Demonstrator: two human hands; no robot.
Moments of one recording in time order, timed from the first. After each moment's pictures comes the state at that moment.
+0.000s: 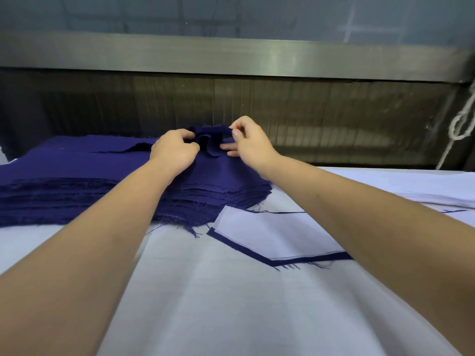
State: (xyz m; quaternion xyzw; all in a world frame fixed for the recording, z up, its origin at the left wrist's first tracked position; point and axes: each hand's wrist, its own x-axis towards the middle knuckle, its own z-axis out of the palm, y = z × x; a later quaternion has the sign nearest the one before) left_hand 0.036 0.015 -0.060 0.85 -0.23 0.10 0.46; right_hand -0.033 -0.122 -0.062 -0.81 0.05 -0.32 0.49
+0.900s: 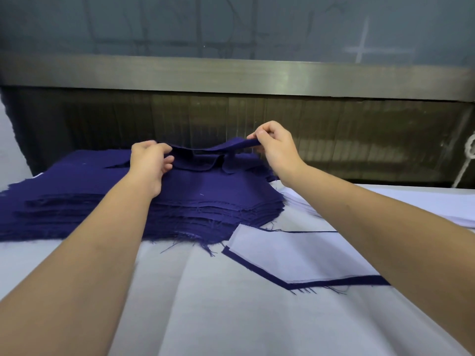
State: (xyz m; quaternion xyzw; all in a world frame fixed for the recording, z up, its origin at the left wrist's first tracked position) left_hand 0.066 0.053 -0.051 0.62 -0.06 0.01 0.78; right_hand -0.040 -0.135 -0.042 -0.76 0.06 -0.38 0.53
